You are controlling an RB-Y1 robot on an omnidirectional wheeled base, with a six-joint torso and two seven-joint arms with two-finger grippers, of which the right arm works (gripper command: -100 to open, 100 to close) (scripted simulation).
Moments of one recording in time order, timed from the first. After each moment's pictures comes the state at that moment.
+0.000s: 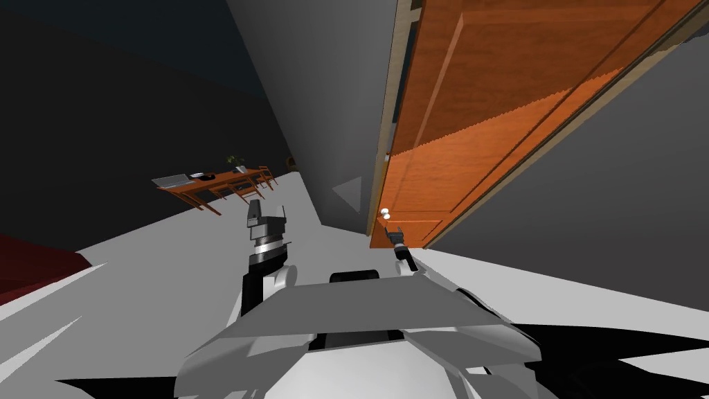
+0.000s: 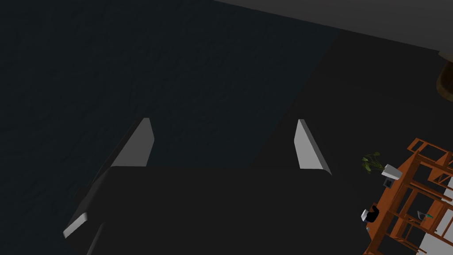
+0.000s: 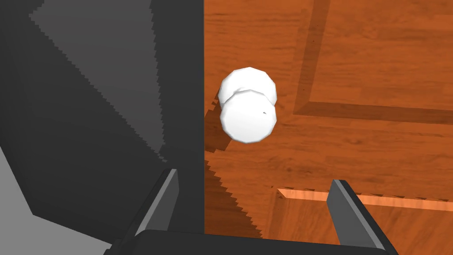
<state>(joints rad) -0.07 -0.31 0.30 -0.70 -0.50 -0.84 -1.53</state>
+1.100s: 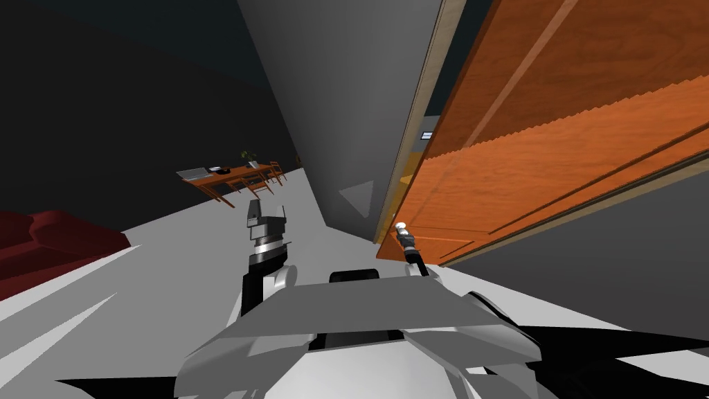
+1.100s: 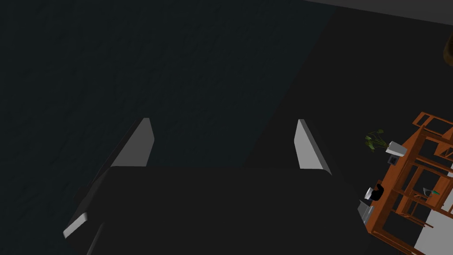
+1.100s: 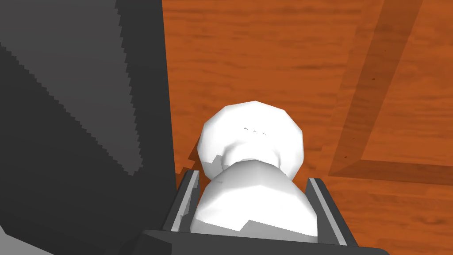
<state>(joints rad) -0.04 -0.38 0.26 -0.64 -0.54 -0.89 -1.60</state>
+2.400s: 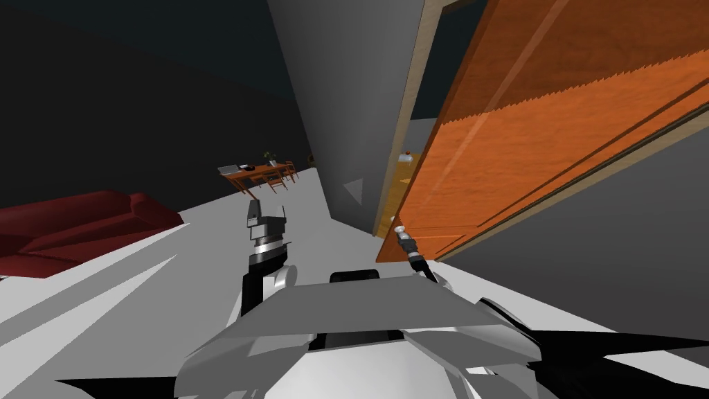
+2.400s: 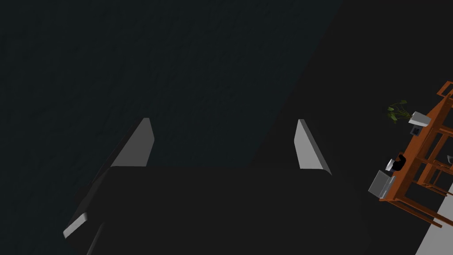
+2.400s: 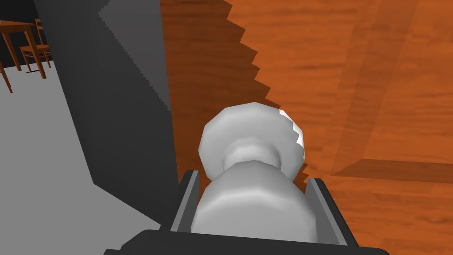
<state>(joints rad) 0.02 -0.47 0.38 -0.66 -0.49 -0.97 -1.74</state>
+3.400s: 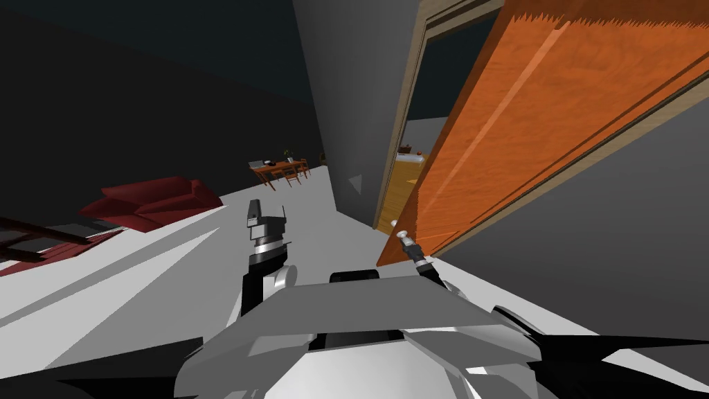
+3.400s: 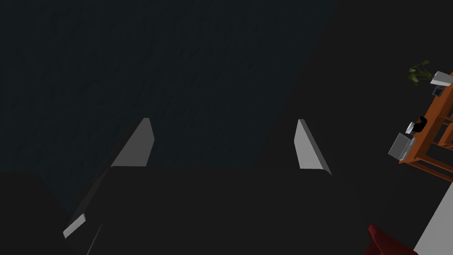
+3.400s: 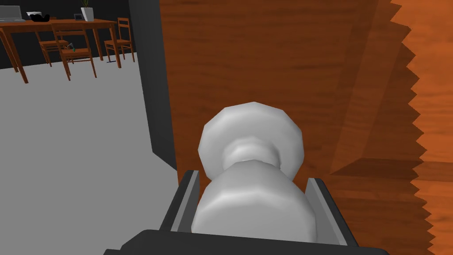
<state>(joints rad) 0.08 -0.55 0.46 -0.64 -0.44 -1.10 -1.85</state>
